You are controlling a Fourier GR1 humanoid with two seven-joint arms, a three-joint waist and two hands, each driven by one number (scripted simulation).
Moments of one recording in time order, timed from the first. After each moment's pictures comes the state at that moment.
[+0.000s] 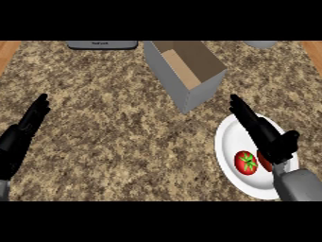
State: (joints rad) left arm -0.02 0.54 -0.13 -1.56 0.17 0.08 0.00; right arm -0.19 -0.34 0.25 -1.33 -0.24 0.12 -0.11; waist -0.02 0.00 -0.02
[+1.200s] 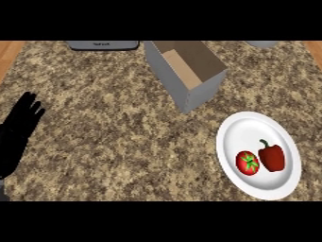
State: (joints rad) left arm 0.00 0.43 0.01 -1.62 0.41 0.09 0.18; right arm 0.16 -0.81 -0.15 -1.58 0.03 0.13 -0.50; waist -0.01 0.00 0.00
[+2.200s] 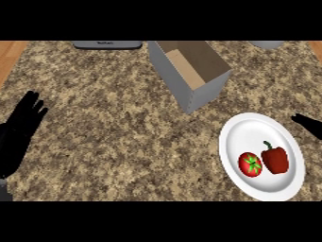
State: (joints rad) left arm -0.01 0.39 0.03 -1.63 0.38 0.06 0.20; right arm 0.03 -0.85 0.12 -1.84 0.29 0.42 0.31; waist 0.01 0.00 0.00
